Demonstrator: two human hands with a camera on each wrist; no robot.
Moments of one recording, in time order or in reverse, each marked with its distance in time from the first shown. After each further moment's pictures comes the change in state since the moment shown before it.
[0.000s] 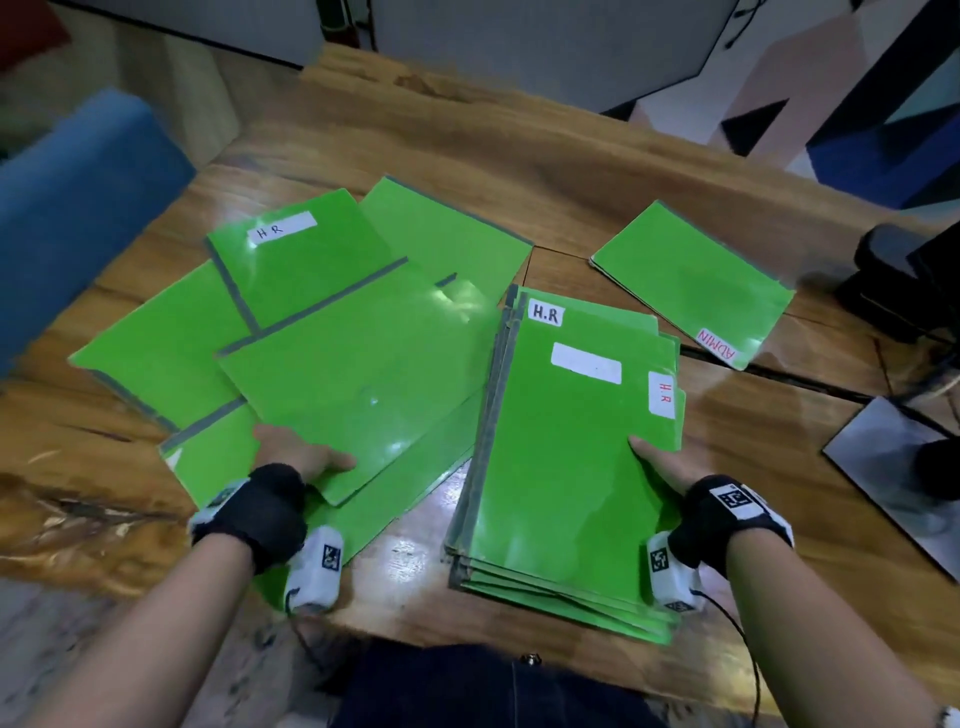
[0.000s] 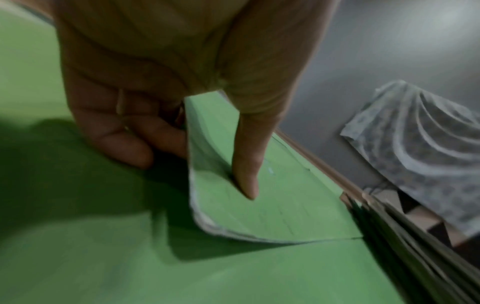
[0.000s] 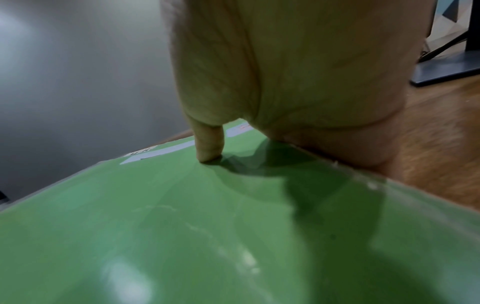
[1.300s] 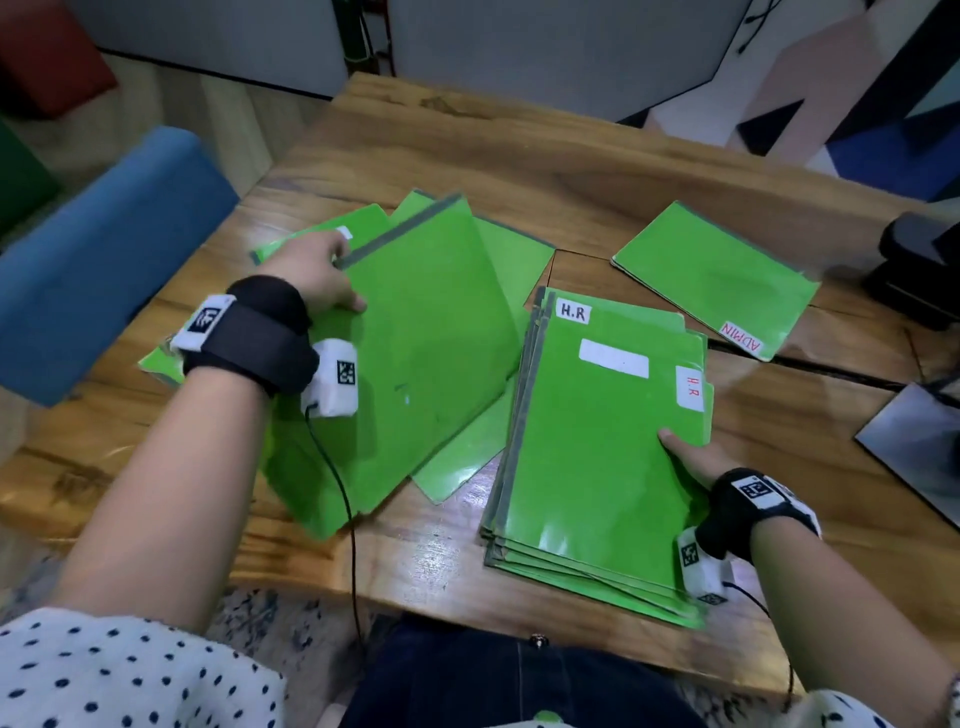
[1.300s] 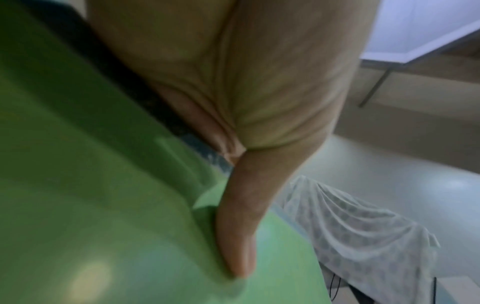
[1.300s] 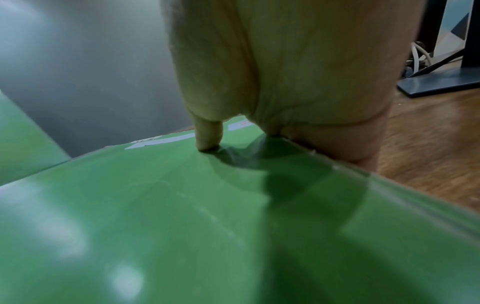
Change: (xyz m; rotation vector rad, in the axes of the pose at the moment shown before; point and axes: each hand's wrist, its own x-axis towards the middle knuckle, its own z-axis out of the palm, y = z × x) left_hand -0.036 0.128 -0.120 0.419 0.176 0.762; right_hand 0.005 0.012 0.011 0.002 0.092 -0.046
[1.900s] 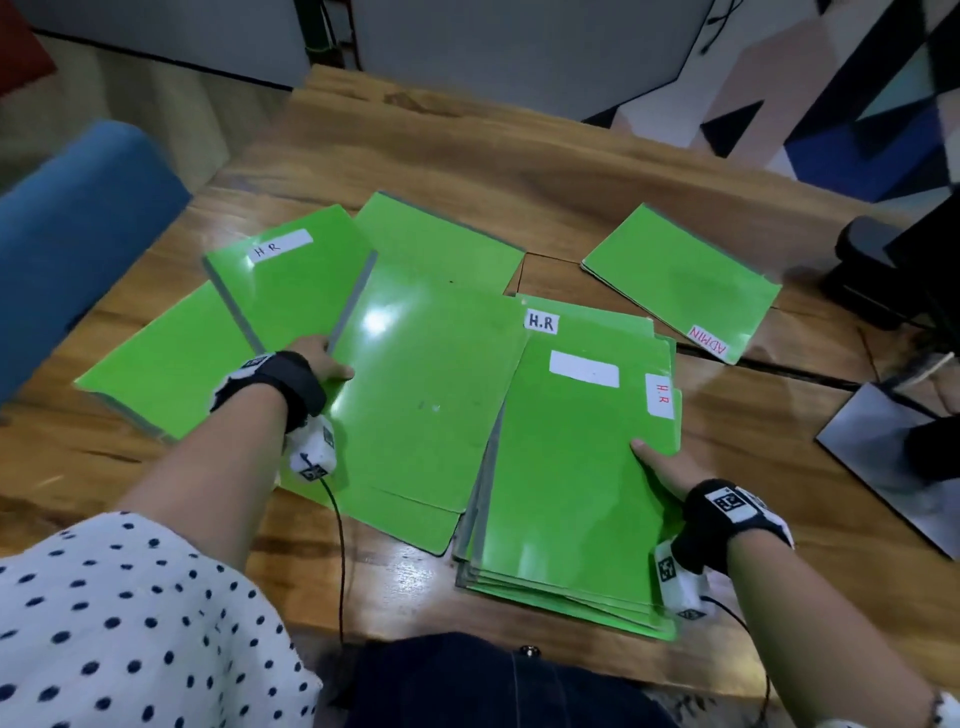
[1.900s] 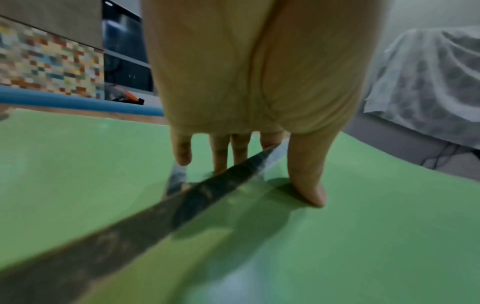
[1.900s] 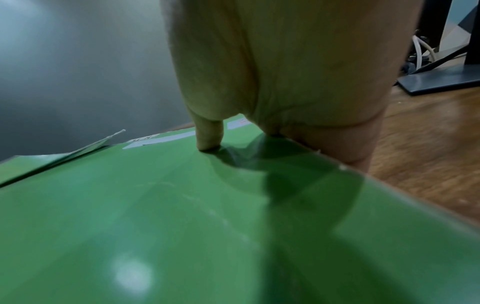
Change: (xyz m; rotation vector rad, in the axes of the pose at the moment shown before) left_hand 0.044 -0.043 0.113 -0.037 -0.298 -0.163; right_hand 0.017 0.012 -0.004 -0.063 -0.046 -0.035
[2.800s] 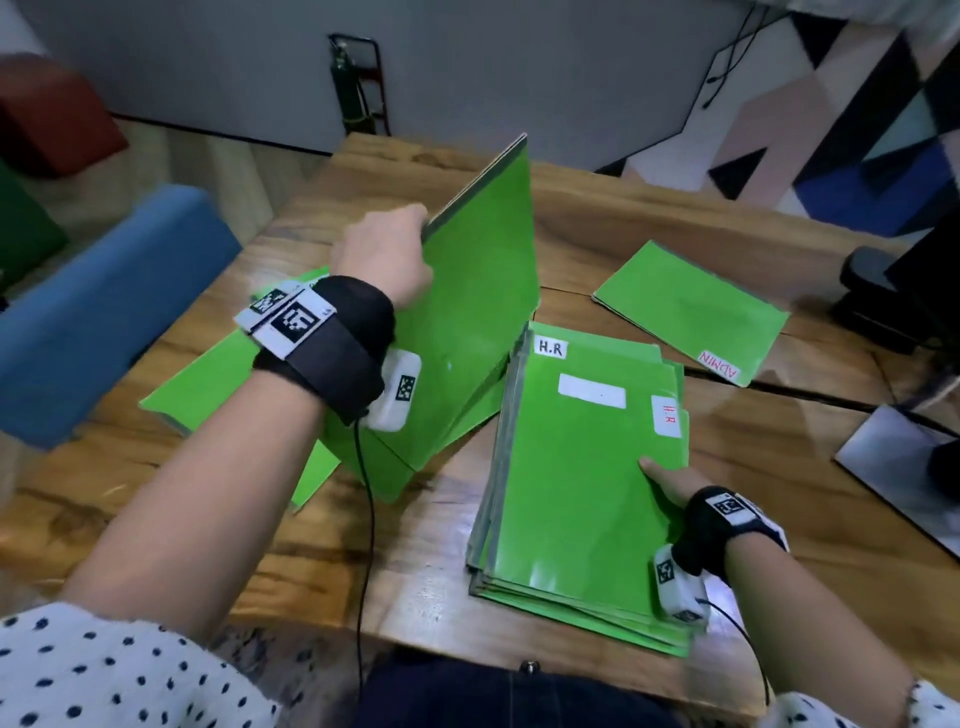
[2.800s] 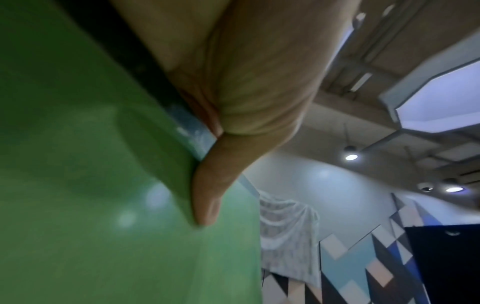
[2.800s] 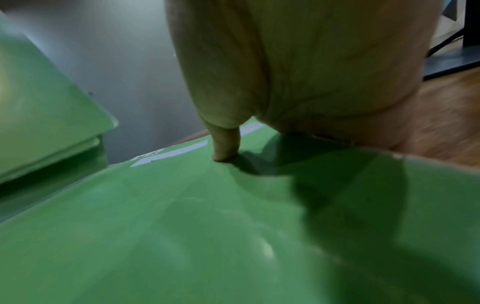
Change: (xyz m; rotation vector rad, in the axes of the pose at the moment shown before) left_hand -0.144 0.128 -0.093 0.206 0.585 0.382; right_hand -0.011 -0.011 0.010 -0.156 0.060 0.059
